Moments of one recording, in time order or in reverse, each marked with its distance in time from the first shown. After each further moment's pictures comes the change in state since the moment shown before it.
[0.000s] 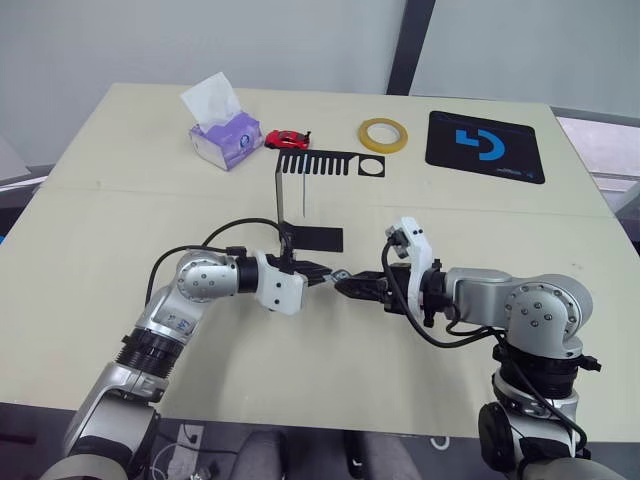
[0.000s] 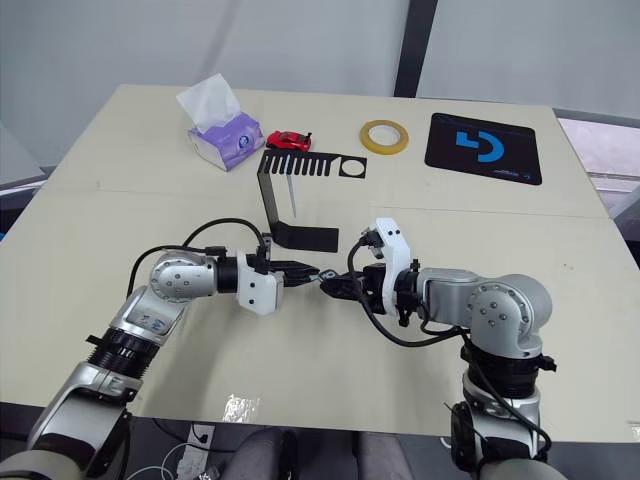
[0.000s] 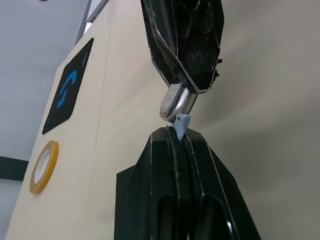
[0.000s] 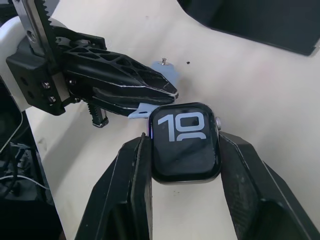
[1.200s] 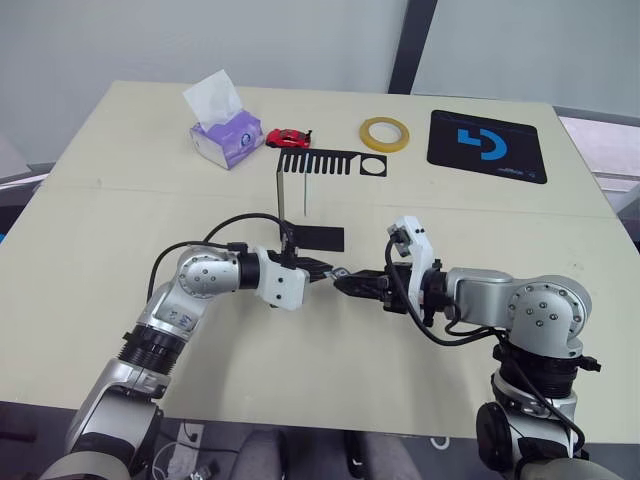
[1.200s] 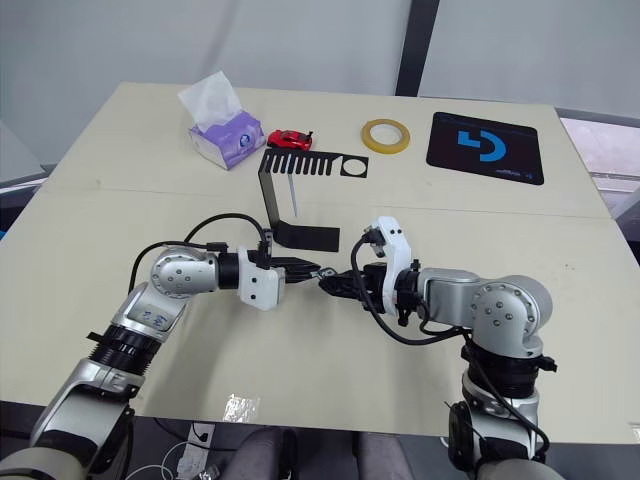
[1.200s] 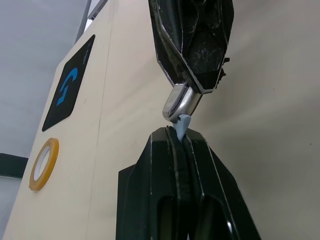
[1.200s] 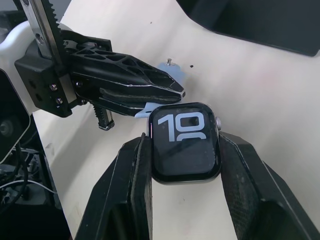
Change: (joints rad) left arm -0.011 -0.015 0.003 0.002 0.000 0.022 -0.011; right arm 0.002 -0.007 -0.020 0.020 0.080 0.000 -0.056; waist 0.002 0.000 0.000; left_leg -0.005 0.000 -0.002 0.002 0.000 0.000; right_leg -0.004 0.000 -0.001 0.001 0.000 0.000
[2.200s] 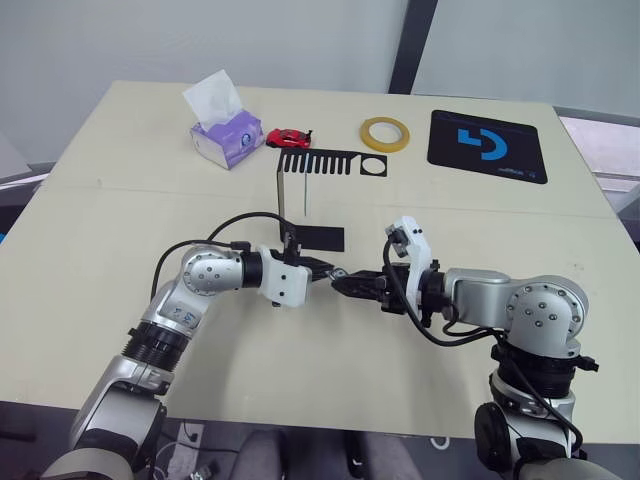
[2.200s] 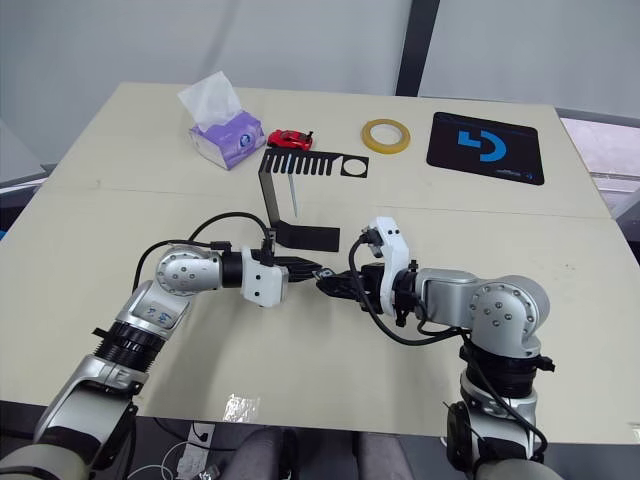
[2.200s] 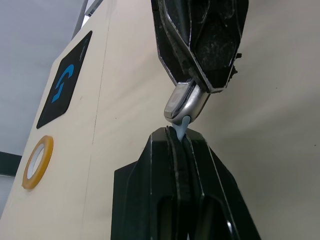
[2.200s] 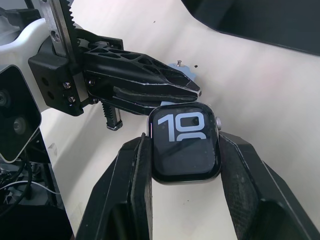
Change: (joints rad) left arm -0.020 -0.011 -0.011 0.034 0.001 0.008 0.000; right arm 0.000 0.012 -0.002 0.002 0.027 0.000 -0.030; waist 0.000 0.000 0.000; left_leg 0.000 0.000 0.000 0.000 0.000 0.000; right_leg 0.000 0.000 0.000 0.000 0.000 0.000
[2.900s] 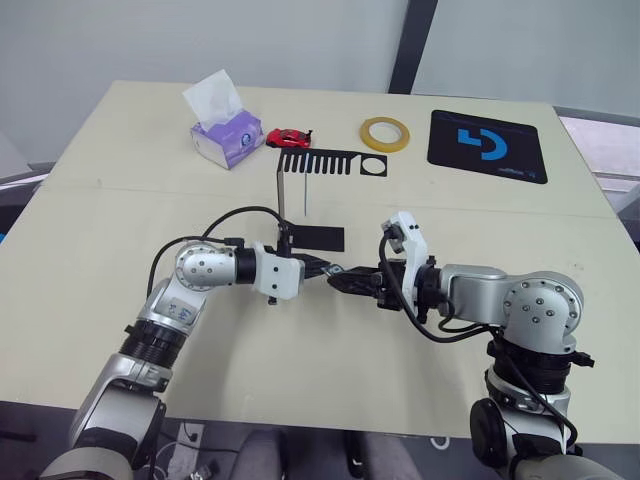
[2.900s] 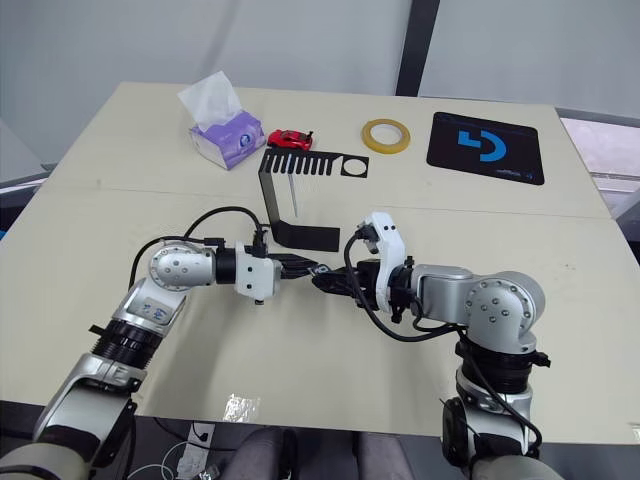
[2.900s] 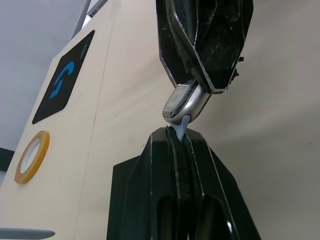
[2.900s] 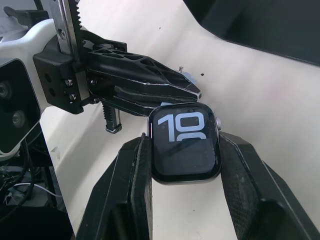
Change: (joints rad) left arm -0.014 0.002 0.027 0.029 -0.072 0.019 -0.065; right arm -0.024 0.019 0.002 0.007 0.008 0.000 -0.024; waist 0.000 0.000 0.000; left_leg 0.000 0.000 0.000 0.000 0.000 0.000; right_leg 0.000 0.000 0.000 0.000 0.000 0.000
